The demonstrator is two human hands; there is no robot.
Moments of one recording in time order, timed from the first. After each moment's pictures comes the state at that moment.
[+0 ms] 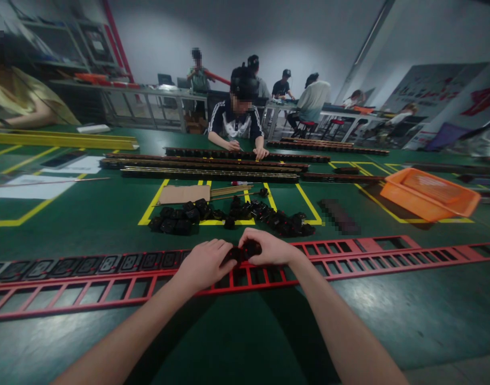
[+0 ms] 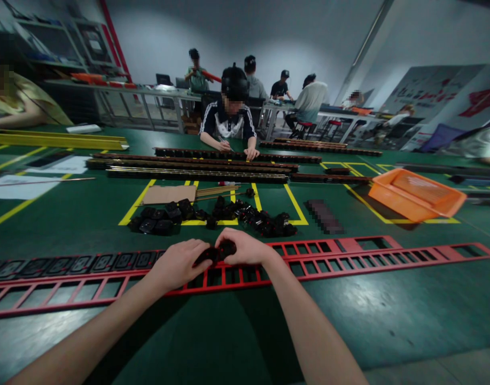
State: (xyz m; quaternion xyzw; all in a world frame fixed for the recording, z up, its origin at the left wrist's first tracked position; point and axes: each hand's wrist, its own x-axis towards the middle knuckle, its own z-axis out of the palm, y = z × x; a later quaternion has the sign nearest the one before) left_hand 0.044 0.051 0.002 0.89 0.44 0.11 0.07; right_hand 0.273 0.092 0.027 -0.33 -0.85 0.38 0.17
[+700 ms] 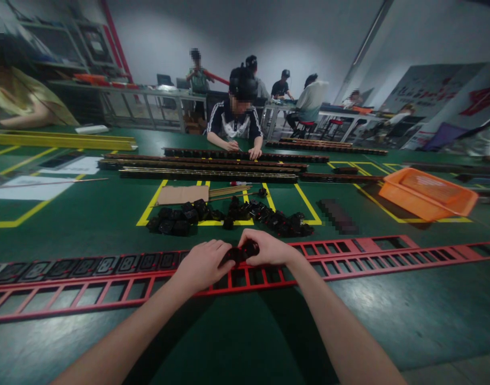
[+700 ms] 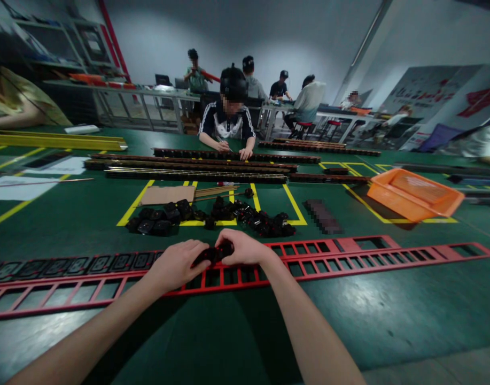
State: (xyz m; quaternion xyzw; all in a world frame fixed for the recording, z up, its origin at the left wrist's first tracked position) left_hand 0.044 0.051 0.003 0.89 0.44 0.10 0.07; right_hand 0.271 0.093 0.025 -0.37 -0.83 0.39 0.15
